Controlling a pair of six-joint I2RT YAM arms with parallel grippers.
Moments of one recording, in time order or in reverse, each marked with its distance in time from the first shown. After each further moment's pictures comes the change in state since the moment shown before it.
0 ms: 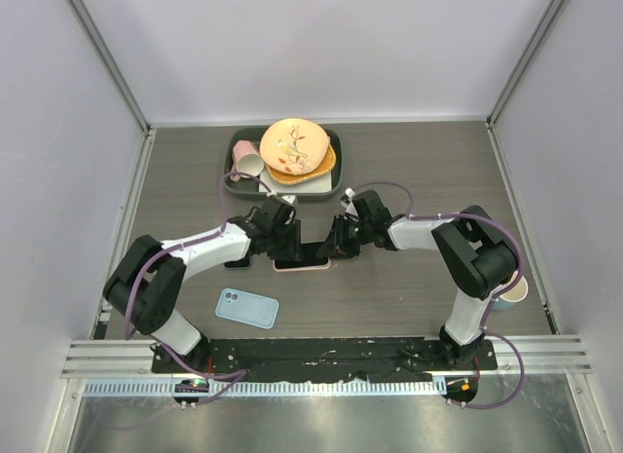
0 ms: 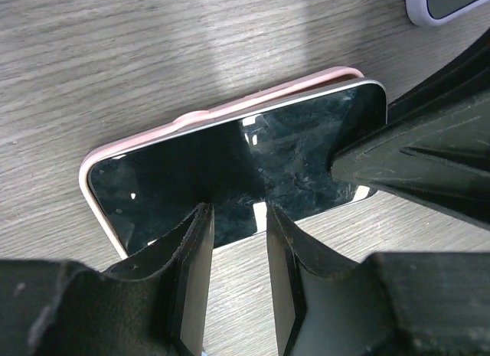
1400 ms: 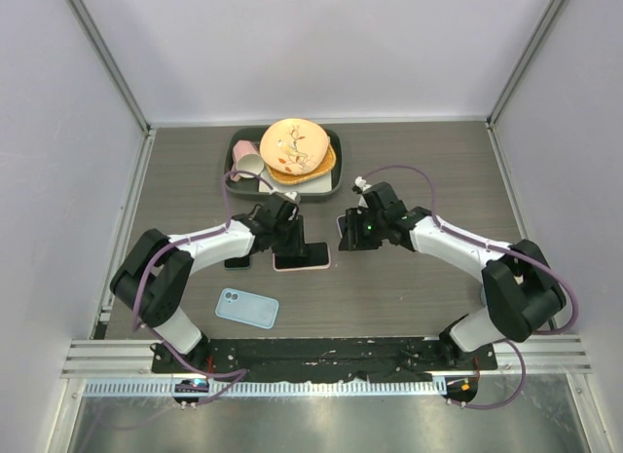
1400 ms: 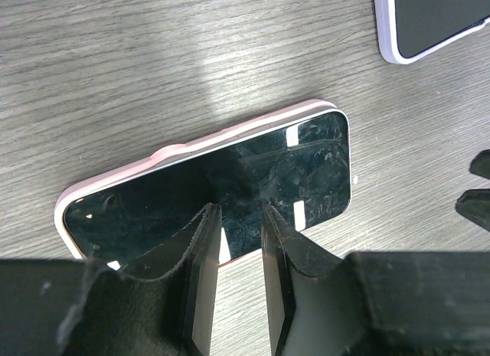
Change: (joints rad) left arm 0.000 0.055 0.024 0.074 0.021 -0.043; right arm 0.044 -0.327 0.078 -0.451 0.362 -0.277
